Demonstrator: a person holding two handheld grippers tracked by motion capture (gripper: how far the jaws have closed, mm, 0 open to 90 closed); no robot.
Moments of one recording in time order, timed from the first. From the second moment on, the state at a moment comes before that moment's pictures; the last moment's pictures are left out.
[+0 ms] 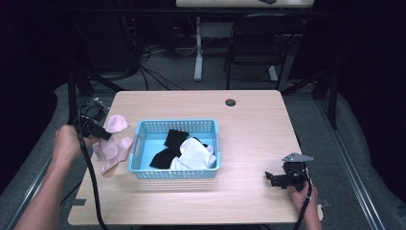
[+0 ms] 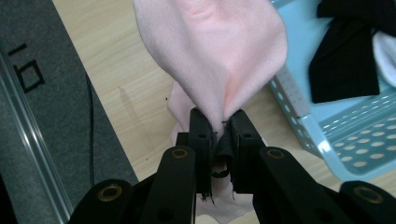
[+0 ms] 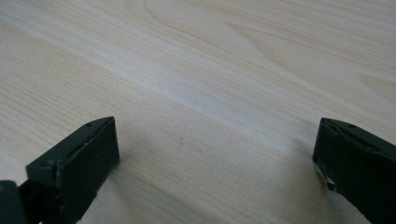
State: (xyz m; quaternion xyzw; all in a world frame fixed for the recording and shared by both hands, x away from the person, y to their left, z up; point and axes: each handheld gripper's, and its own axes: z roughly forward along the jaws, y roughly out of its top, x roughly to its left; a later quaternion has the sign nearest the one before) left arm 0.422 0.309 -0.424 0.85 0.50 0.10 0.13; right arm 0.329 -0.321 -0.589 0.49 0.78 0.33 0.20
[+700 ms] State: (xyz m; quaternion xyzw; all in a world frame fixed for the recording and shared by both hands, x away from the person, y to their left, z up) left arm 0.439 0.322 -0.520 0.83 0.55 0.03 0.10; right arm 0.329 -0.321 -0.589 0.49 0.78 0.33 0.20
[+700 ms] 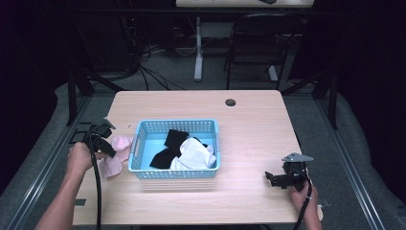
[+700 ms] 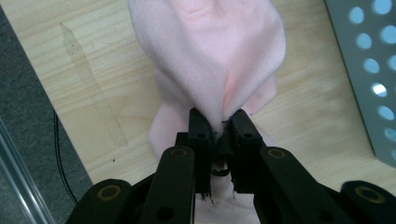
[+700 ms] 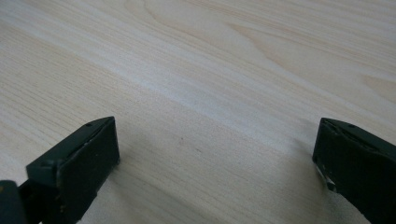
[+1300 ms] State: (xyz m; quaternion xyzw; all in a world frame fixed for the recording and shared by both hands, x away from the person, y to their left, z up) left arm 0.416 0.335 -0.500 0.80 0.57 0.08 0.16; right arm 0.328 -0.321 -0.589 0.49 0.78 0.33 0.20
